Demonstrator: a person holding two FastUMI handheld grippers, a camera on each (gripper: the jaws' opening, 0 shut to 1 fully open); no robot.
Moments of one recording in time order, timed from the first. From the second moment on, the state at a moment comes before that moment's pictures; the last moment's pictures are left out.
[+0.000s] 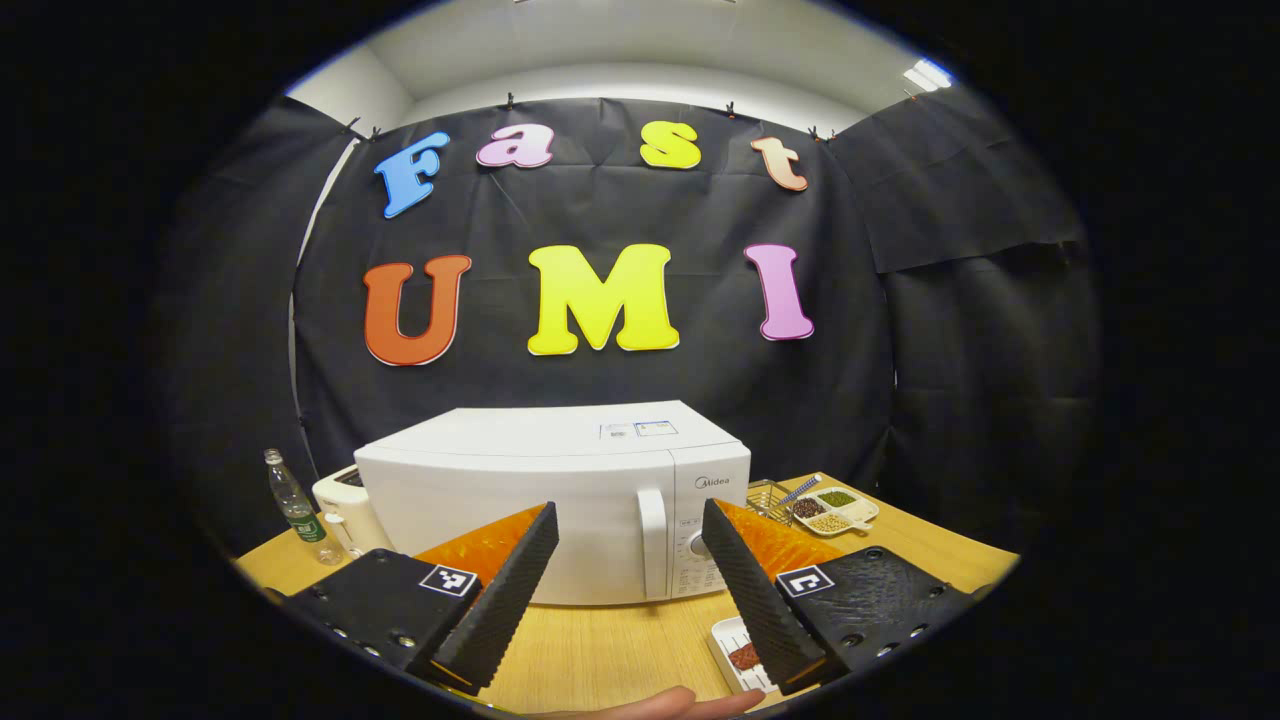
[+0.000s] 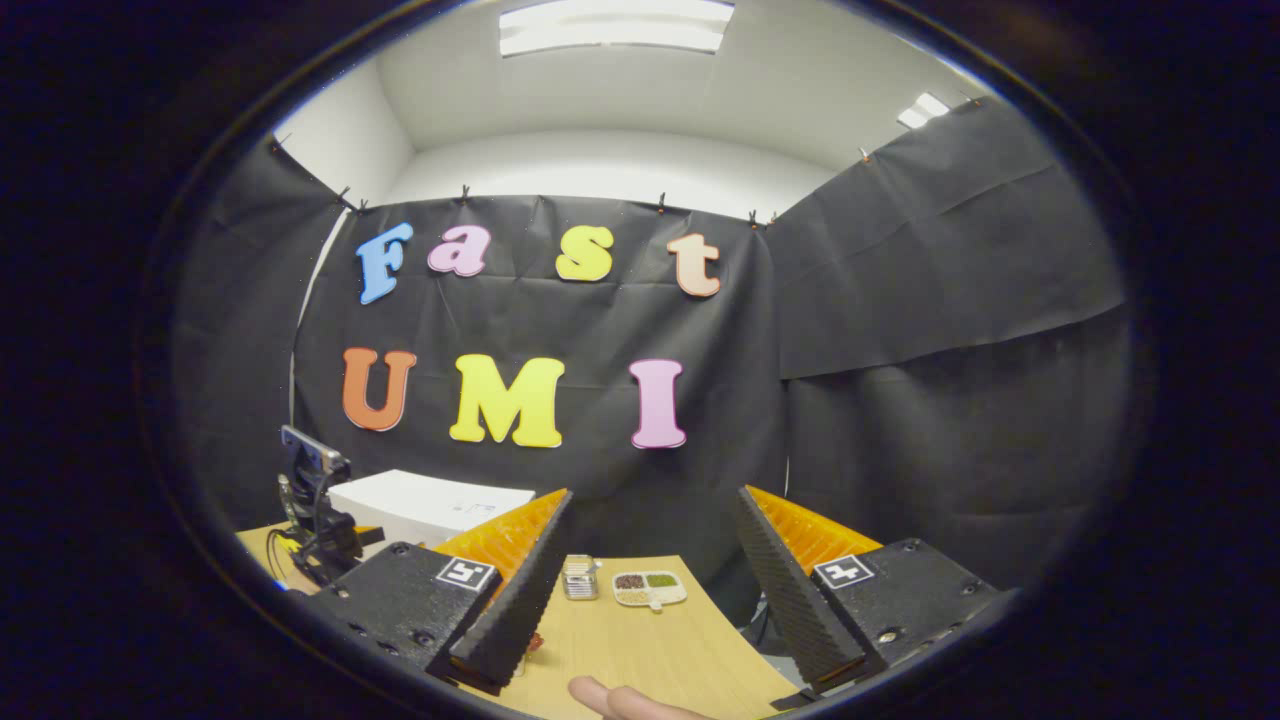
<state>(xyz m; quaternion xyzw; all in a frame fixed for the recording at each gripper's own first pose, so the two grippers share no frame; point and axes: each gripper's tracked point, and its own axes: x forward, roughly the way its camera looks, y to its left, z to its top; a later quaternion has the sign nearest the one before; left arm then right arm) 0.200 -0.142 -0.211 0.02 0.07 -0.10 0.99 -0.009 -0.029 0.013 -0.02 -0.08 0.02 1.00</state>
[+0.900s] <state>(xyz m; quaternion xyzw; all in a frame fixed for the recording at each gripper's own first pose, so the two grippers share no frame) 0.285 -0.174 -0.296 0.00 0.11 -0.10 0.99 -0.011 -0.034 -0.005 -0.03 -0.12 0.09 0.99</state>
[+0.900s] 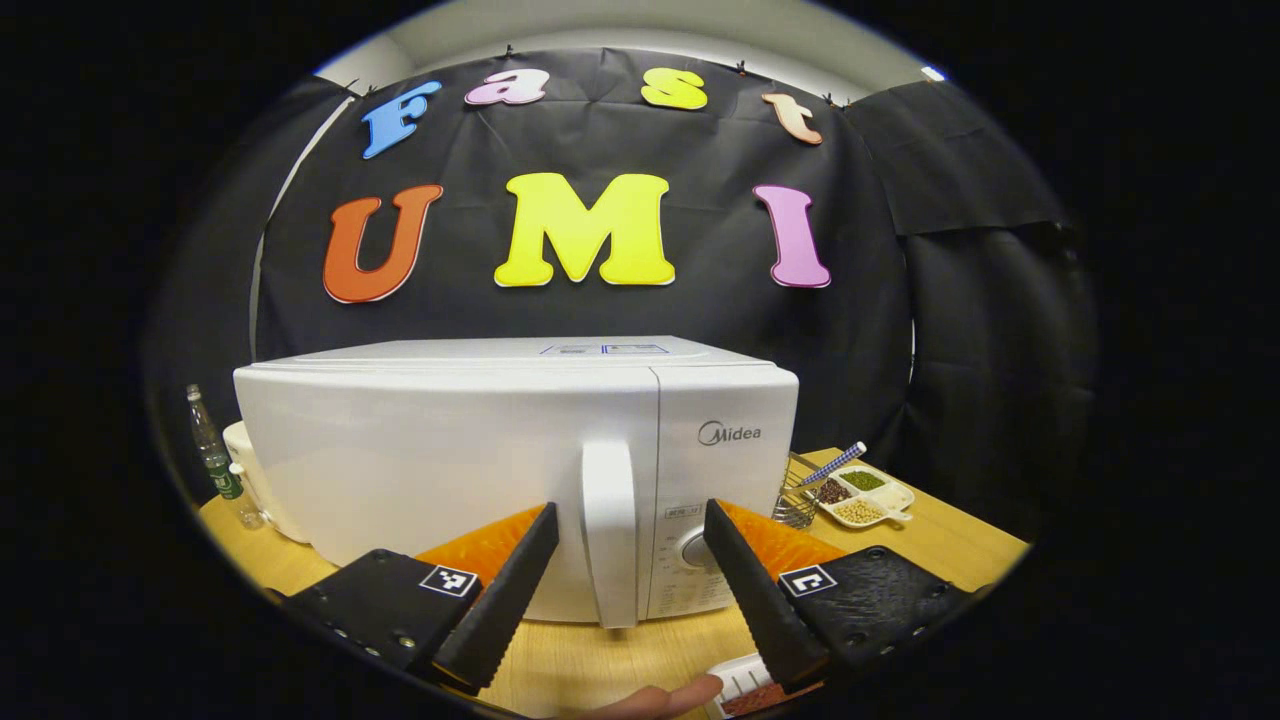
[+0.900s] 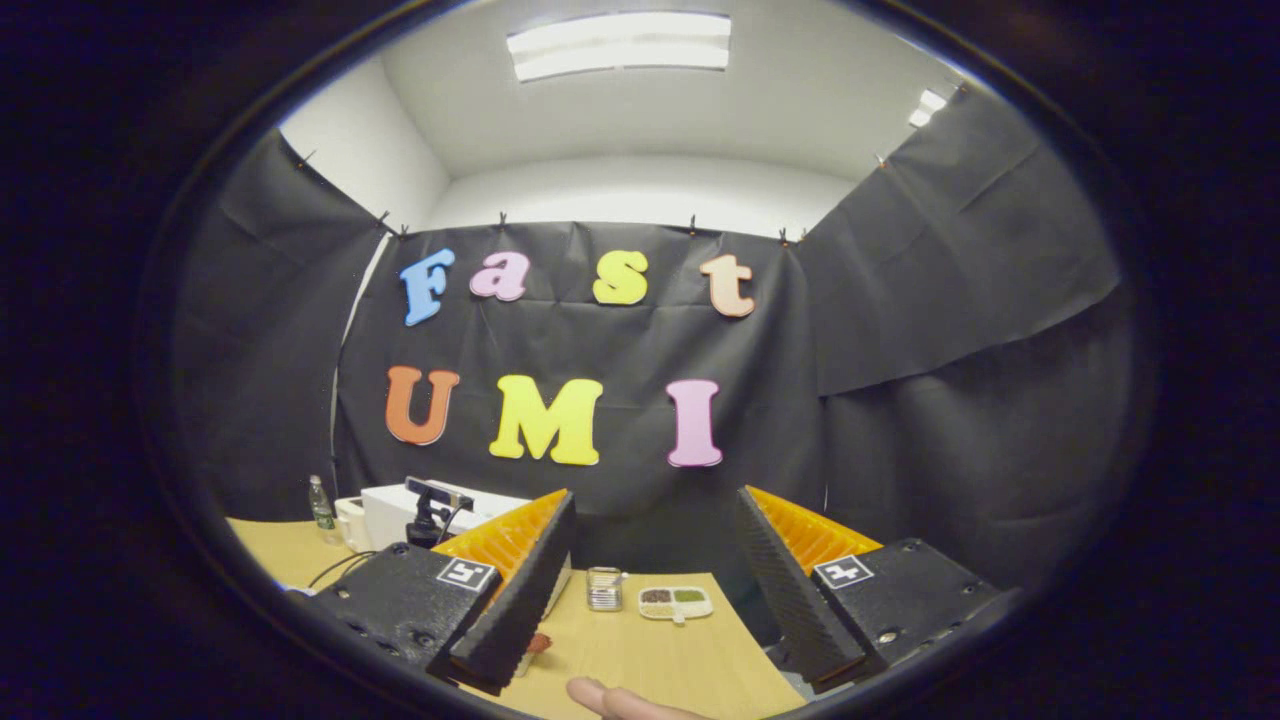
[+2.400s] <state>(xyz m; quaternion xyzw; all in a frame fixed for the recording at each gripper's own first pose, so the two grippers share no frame) 0.283 -0.162 -0.310 -0.01 0.16 -0.08 0.98 -0.039 -0.022 -0.003 -0.06 -0.15 0.11 0.98</state>
